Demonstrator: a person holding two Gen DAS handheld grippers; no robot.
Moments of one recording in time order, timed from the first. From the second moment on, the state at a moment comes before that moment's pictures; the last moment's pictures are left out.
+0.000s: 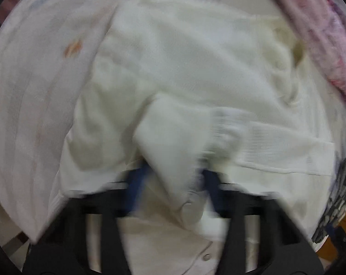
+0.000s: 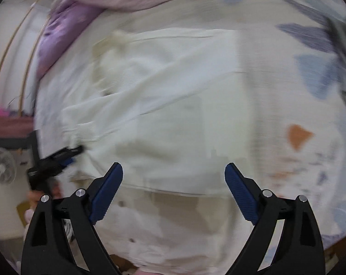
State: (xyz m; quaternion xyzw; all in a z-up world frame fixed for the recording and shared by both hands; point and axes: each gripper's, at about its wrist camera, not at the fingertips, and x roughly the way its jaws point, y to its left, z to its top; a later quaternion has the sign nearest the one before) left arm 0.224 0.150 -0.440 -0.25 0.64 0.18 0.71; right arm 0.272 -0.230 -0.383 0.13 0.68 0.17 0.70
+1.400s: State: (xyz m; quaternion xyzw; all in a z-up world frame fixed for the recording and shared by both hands) left arm 0.261 0.169 -0.465 -0.15 0.71 0.25 0.65; right arm 0.382 -0.226 -0.482 0.03 0.78 0.11 0.61
